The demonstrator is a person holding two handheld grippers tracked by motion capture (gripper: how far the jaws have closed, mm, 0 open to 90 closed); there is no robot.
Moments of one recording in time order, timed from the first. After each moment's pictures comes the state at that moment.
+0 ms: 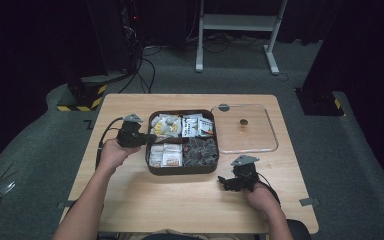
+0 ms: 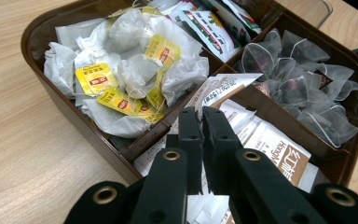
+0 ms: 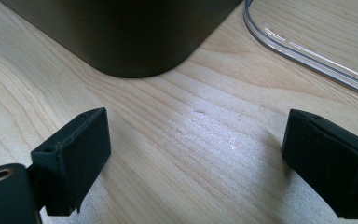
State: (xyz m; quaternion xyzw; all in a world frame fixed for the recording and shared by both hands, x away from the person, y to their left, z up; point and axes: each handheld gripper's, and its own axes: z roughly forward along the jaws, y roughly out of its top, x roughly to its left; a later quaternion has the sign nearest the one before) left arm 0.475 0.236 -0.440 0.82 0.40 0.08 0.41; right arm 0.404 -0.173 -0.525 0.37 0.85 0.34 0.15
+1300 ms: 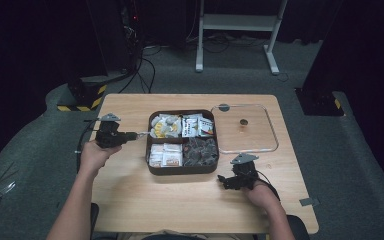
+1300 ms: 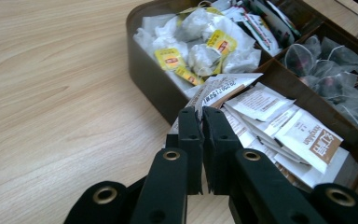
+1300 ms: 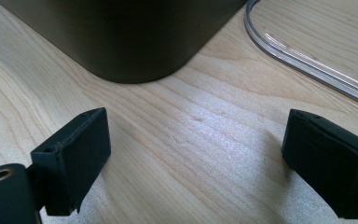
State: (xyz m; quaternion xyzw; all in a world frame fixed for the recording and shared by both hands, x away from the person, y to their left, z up) left arm 0.462 0.294 -0.433 0.79 0.45 0.11 0.40; right arm 0.410 -0.173 -0.525 0.37 0.85 0.34 0.15
